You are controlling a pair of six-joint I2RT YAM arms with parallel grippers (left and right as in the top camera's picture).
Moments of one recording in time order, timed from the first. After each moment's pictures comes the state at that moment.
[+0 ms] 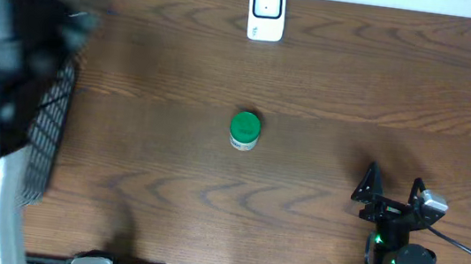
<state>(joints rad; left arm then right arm) 0.15 1.33 1.92 -1.36 -0.26 -0.95 0.03 0.01 0.01 -0.06 0.13 0.34</state>
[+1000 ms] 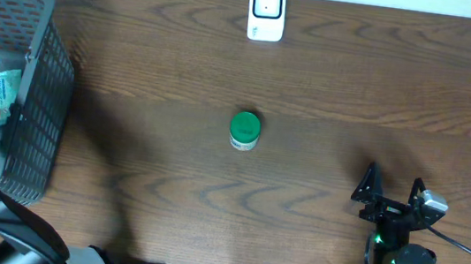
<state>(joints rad) 0.78 1.60 1.30 -1.06 -0.24 -0.87 0.03 0.01 0.01 -0.06 0.13 0.34</state>
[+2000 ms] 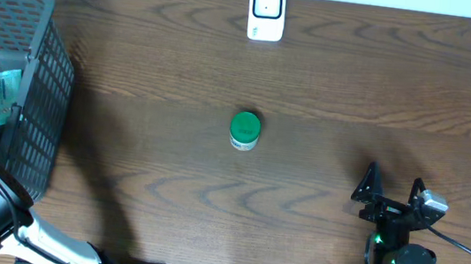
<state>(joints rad) 0.84 1.93 1.31 -0.98 -0.30 -0.85 0.03 0.01 0.01 -0.06 0.13 0.34</state>
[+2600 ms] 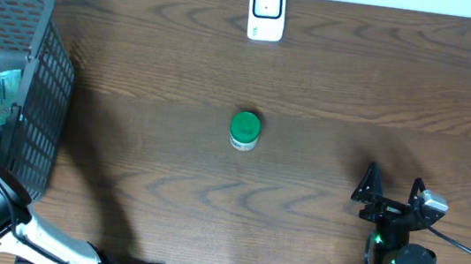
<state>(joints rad) 0.84 1.95 1.34 -1.10 -0.31 -0.85 0.03 0.01 0.01 -0.06 0.13 0.34</state>
